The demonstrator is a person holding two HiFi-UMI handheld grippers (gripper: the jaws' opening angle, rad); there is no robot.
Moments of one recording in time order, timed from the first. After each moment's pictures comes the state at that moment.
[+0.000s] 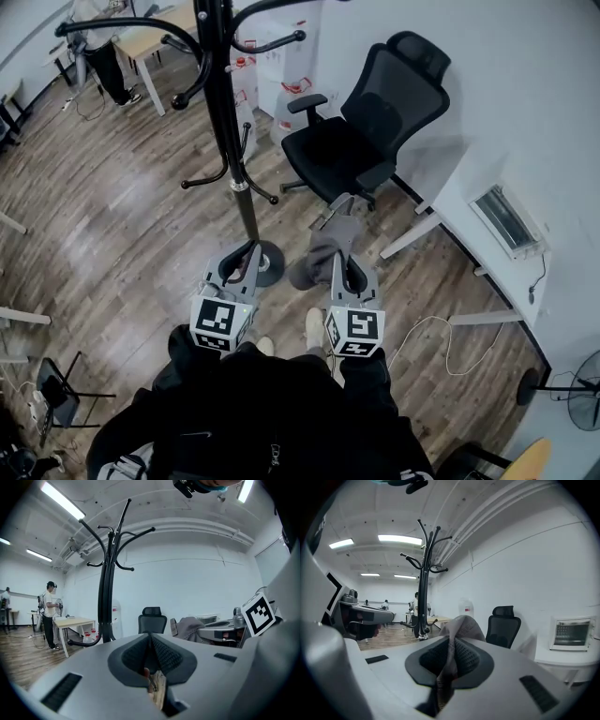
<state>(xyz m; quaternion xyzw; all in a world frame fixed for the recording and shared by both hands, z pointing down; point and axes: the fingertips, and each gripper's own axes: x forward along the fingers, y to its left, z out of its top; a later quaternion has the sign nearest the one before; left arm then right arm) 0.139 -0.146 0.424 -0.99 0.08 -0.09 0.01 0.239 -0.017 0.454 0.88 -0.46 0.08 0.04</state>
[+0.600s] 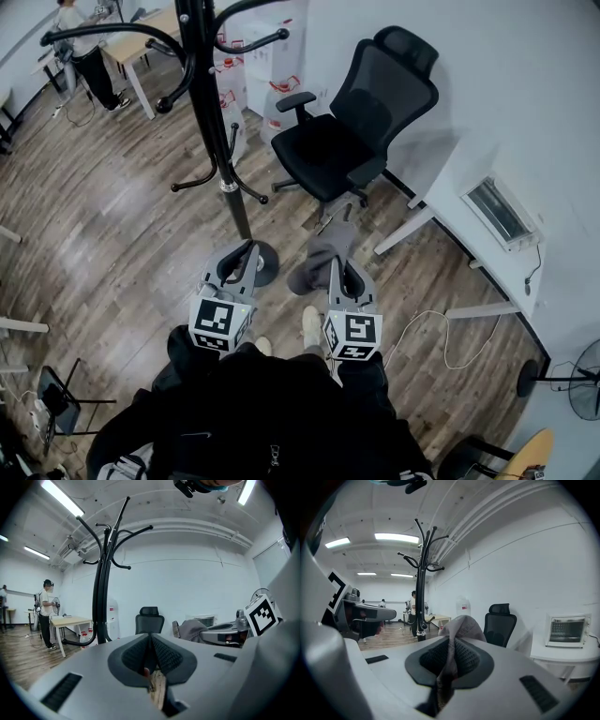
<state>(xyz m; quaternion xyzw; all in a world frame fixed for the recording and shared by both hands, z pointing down) 0.148 -0.132 0.428 -0.99 0.06 -0.09 0.01 0.237 0.007 0.465 0.89 -0.44 0.09 0.04</state>
